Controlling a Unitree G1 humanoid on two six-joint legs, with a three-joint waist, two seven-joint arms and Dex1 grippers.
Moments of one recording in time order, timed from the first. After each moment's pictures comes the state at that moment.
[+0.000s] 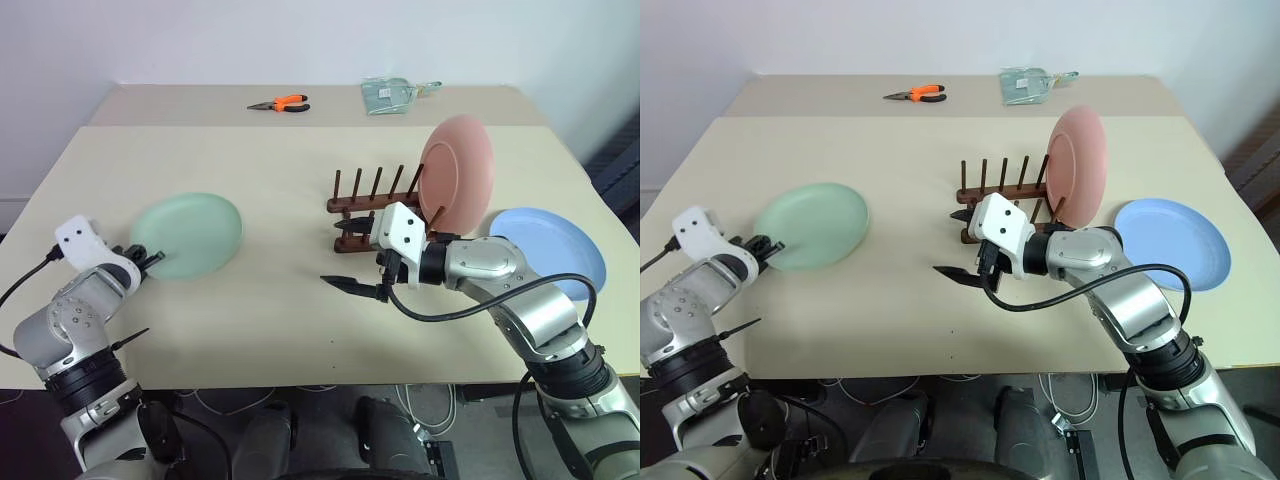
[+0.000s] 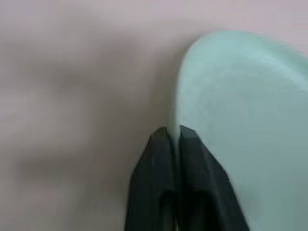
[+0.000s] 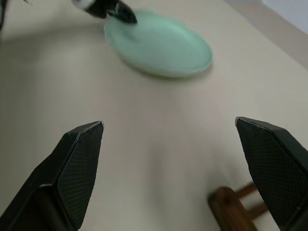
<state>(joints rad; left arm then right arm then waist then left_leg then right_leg) -0.43 0.30 0.64 -0.16 -0.48 1.08 -0.03 -0.50 -0.65 0.27 -0.41 0.31 0.53 0.77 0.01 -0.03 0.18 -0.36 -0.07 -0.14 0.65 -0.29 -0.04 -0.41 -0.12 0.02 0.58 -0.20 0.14</state>
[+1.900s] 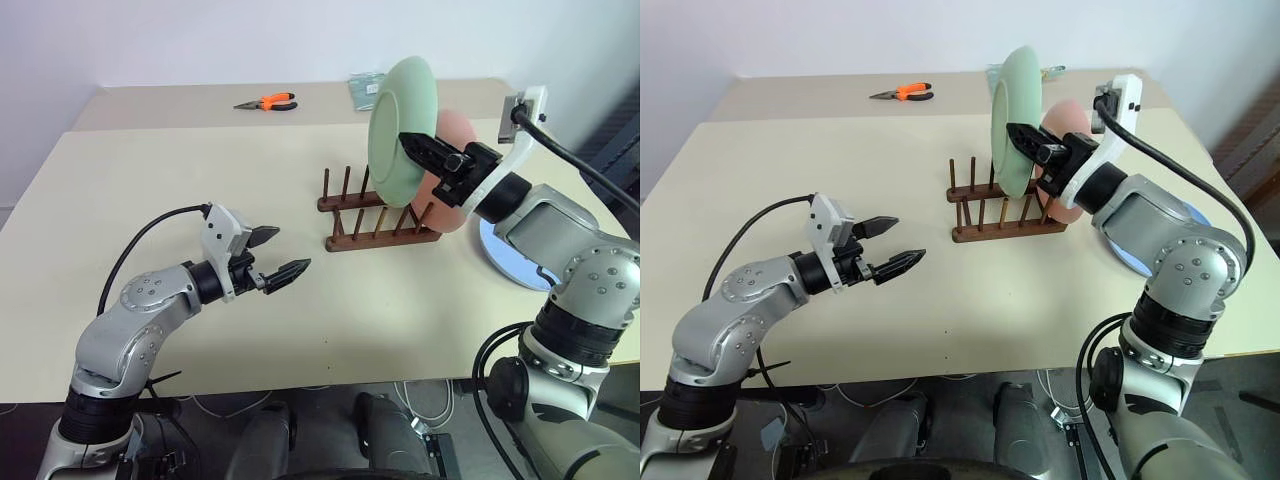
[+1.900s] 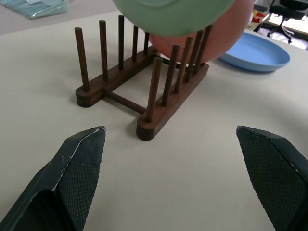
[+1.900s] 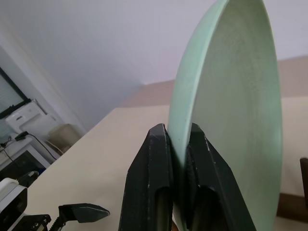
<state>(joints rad) -0.23 0.54 0.03 -0.47 -0.58 0.69 -0.63 -0.68 -0.35 -0.44 -0.35 1.12 1.17 0.08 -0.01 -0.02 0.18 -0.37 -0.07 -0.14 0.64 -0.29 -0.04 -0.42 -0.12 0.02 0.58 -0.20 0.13</state>
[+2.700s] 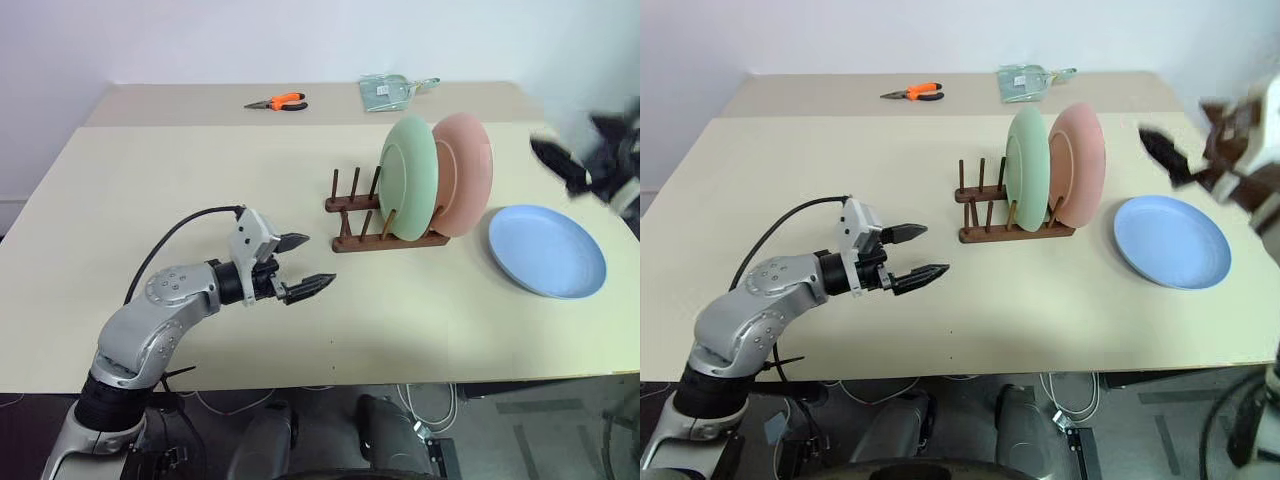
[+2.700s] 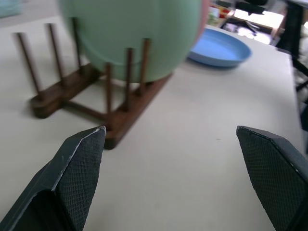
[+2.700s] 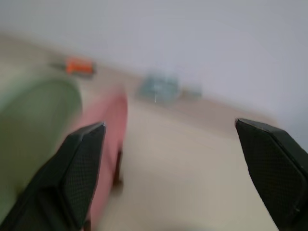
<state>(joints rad) -0.30 0.54 -0.11 -0.46 -0.56 0.68 -0.72 -0.27 -0.93 -0.51 -0.26 0.60 0.74 0.51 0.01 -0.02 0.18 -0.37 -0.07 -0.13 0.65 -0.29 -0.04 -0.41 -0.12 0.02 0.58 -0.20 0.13</state>
